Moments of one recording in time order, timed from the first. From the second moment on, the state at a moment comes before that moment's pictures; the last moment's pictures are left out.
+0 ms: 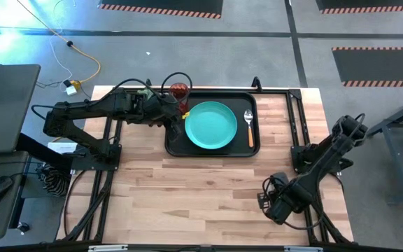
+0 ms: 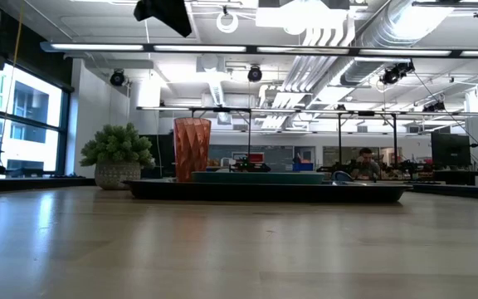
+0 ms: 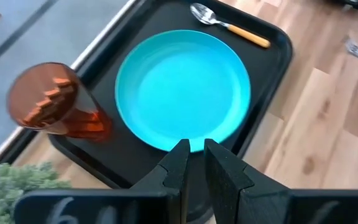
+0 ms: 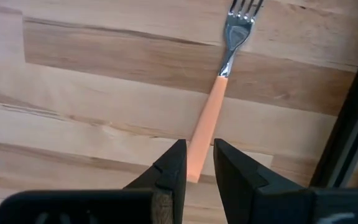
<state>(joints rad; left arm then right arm) 0.06 1.41 1.53 -1.05 -0.33 -0.37 0.83 1.54 1.13 -1.14 0.02 2.22</state>
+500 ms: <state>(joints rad) 0.06 1.41 1.53 -1.05 -0.32 -0.38 0.83 1.57 1.13 -1.12 0.02 2.22</state>
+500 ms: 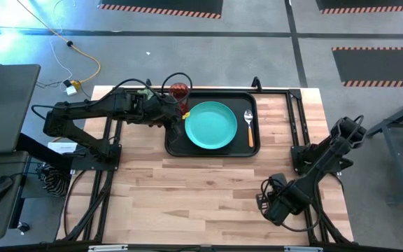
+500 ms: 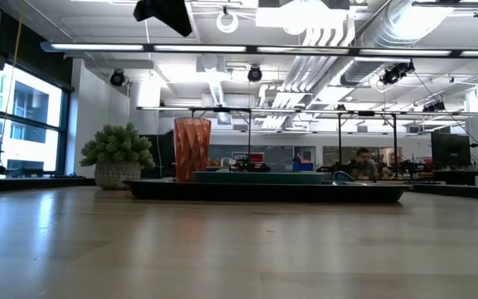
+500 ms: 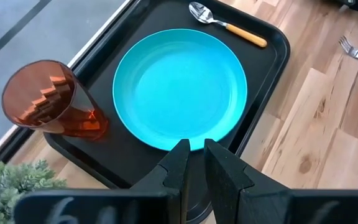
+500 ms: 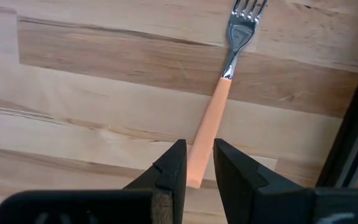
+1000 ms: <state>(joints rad) 0.06 1.41 1.53 -1.05 -0.32 -0.43 0.83 1.56 1.13 -1.14 -0.02 2.22</state>
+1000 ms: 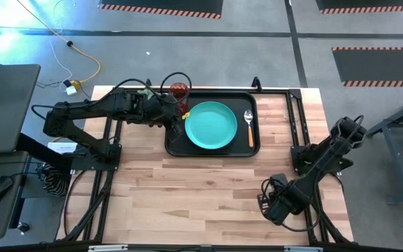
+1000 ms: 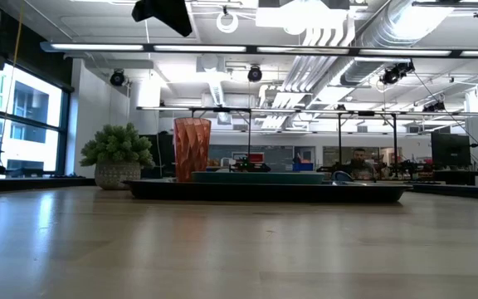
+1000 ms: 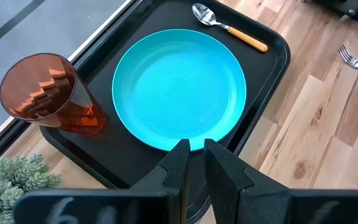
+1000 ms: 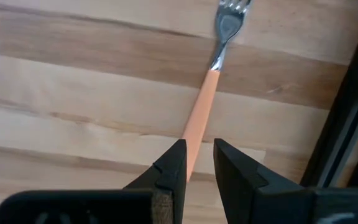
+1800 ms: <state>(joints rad) 0.06 1.41 1.53 -1.05 -0.32 -0.43 0.83 1.56 1.13 -1.09 0.01 2.27</state>
